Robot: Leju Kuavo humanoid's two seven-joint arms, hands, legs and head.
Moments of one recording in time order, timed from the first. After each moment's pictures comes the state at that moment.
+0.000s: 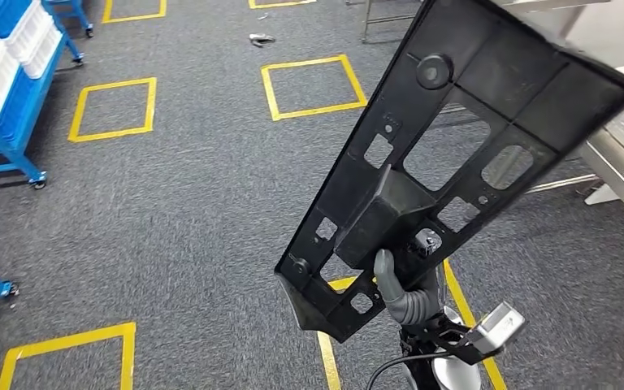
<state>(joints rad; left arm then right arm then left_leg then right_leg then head) -0.11 -0.10 1.08 -0.20 -1.28 0.19 -0.12 -0.01 0.20 0.20 -1.75 0.11 0.22 -0.69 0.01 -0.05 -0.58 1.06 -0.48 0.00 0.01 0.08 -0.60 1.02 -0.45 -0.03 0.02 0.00</state>
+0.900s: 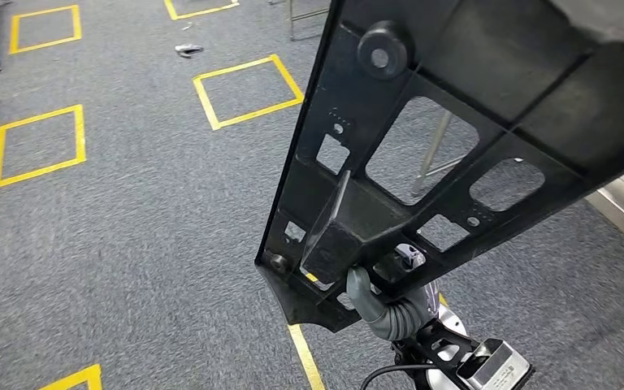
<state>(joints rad) -0.11 -0.10 1.06 -0.20 -1.28 0.18 -0.11 -0.07 0.13 0.37 -1.89 0.20 0.16 -0.66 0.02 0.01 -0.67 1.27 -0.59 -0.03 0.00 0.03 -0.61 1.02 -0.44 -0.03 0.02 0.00</state>
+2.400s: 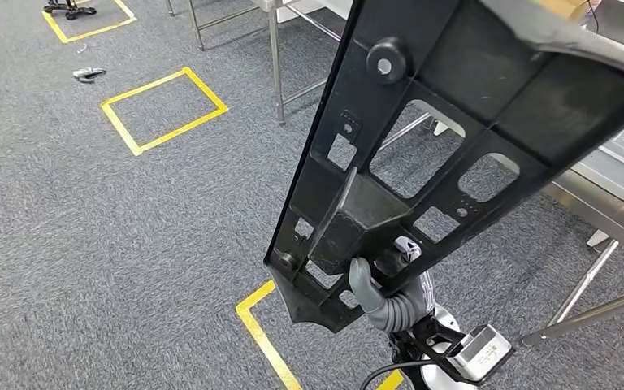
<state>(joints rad) -0.10 -0.11 1.07 -0.20 -1.27 0.19 -0.09 -0.07 0.10 0.37 -1.81 0.17 0.06 -0.68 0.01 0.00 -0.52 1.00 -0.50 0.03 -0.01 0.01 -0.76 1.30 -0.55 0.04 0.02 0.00</state>
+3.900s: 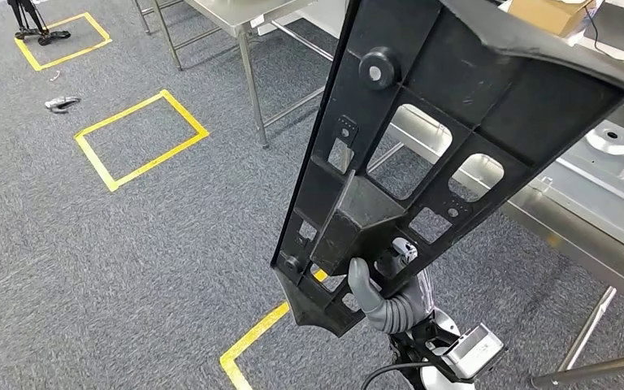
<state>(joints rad) -0.11 -0.12 1.07 -0.20 -1.27 0.19 -0.11 -0.05 0.09 0.37 -1.82 0.19 0.04 -0.66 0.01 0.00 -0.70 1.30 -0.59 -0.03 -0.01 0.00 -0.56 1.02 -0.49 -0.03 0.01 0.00</state>
